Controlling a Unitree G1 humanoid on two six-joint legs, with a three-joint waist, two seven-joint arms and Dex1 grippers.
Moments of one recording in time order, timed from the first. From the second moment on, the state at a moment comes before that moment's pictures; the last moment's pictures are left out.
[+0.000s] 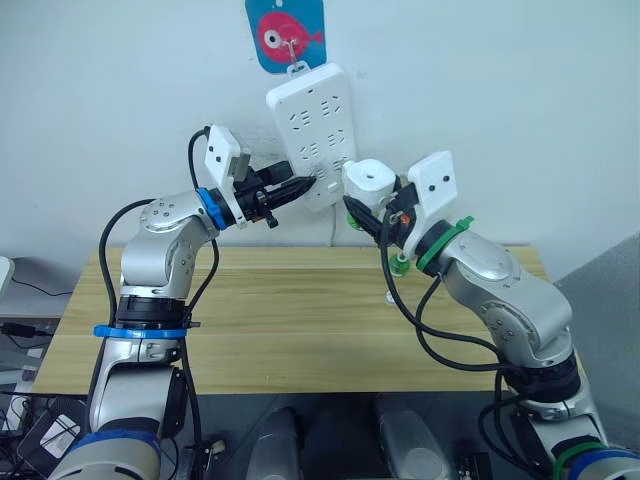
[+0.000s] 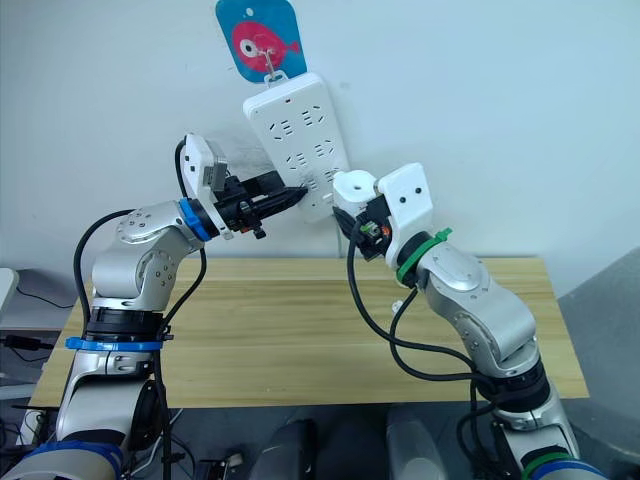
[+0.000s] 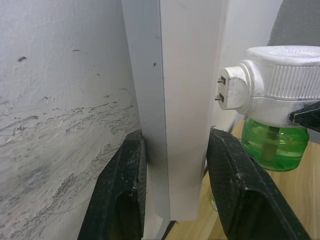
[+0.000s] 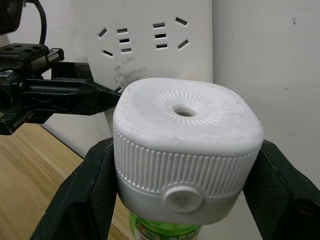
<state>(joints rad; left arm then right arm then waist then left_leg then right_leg) -0.74 0.50 0.07 0.19 -0.42 0.35 -0.93 -0.58 -0.33 0.18 -0.50 0.45 0.78 0.13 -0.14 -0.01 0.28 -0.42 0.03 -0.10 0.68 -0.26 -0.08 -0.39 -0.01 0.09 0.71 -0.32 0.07</state>
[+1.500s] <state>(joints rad) -0.72 0.51 0.12 0.19 -0.40 0.38 -0.90 -0.68 -0.15 0.21 -0.39 0.25 0.83 0.18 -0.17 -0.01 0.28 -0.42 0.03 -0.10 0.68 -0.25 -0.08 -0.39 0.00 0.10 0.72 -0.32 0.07</state>
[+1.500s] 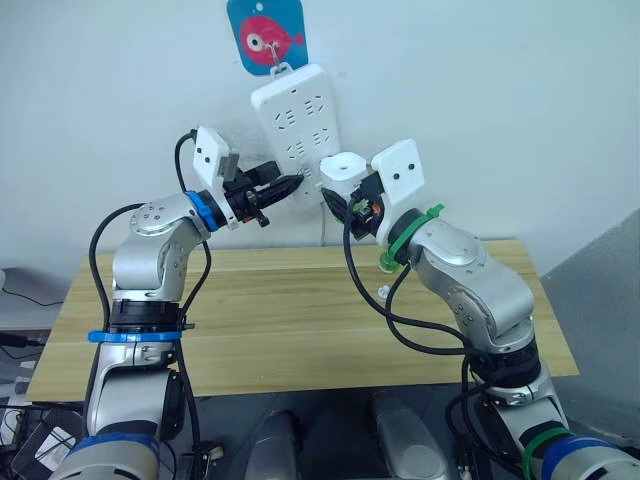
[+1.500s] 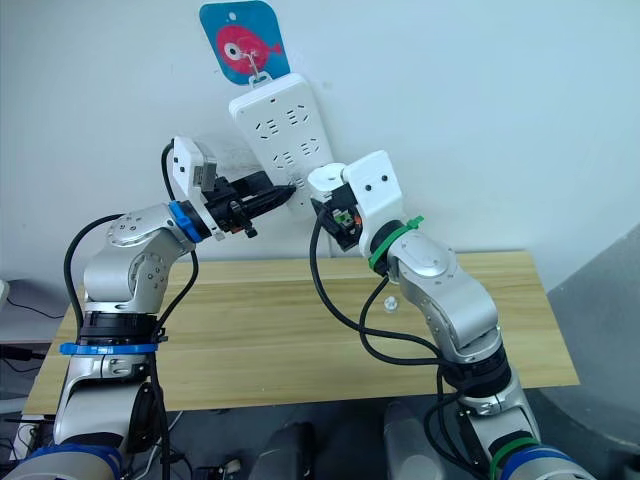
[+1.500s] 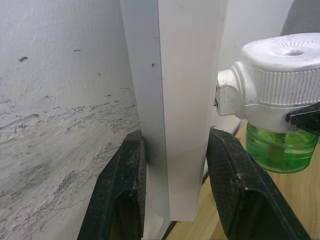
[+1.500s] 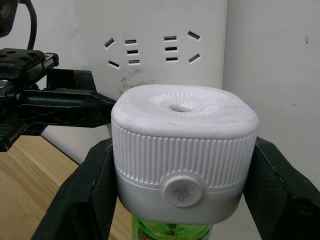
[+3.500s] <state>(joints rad) -0.73 0.51 0.13 0.21 -0.39 0.31 -0.91 -0.79 -0.12 0.18 -0.18 0.17 0.76 0.28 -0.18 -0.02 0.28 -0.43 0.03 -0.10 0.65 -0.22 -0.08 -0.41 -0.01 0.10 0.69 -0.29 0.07</state>
